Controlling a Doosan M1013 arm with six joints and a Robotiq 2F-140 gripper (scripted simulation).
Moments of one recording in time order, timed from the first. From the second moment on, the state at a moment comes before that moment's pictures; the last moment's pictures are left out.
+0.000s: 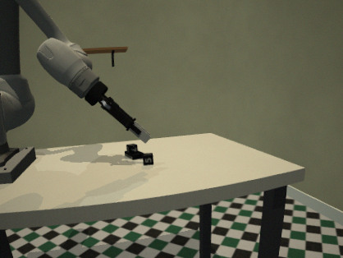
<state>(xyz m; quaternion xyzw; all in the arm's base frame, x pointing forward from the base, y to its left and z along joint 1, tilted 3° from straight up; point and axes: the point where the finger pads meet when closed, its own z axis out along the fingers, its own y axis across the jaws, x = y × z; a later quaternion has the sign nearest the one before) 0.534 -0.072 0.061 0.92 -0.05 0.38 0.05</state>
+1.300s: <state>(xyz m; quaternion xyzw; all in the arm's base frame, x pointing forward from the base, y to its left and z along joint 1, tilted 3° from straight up) 0.534 -0.074 0.025 0.92 -0.05 0.38 0.05</state>
